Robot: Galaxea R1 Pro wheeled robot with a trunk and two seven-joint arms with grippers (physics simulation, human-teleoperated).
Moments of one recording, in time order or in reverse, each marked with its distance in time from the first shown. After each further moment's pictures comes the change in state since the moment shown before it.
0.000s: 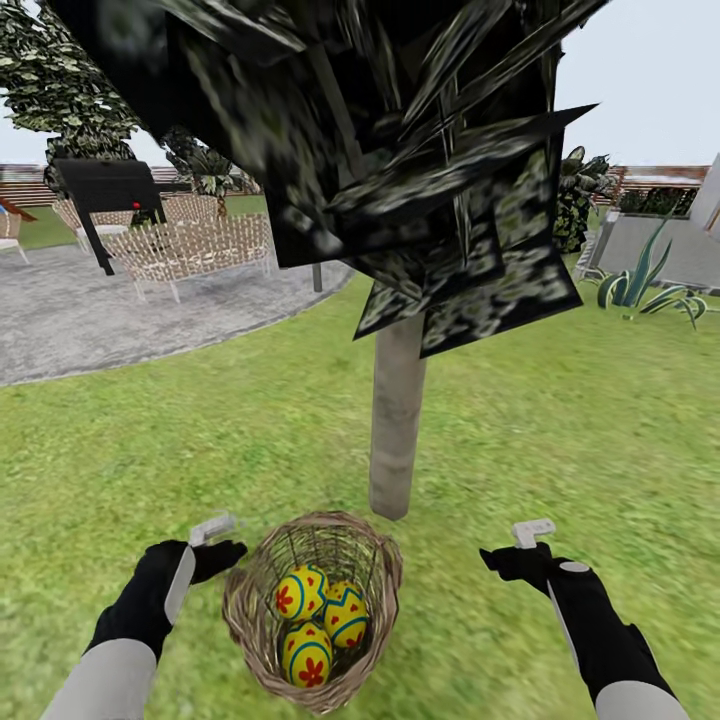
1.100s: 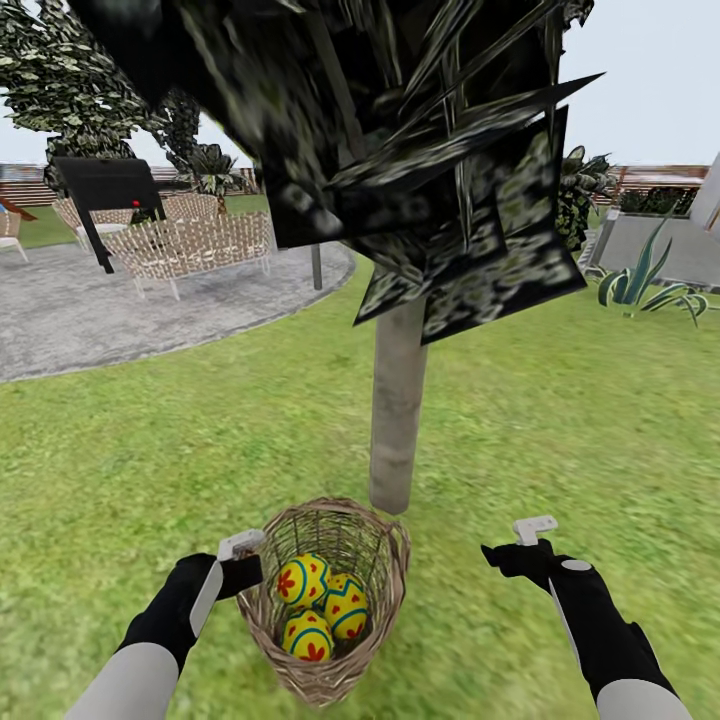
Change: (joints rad) left arm -0.005 -0.039 -0.083 0.134 0.038 -0.077 0.002; right arm -0.003 -0.003 -0.002 -0.007 0.001 -0.014 0.000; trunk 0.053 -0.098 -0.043
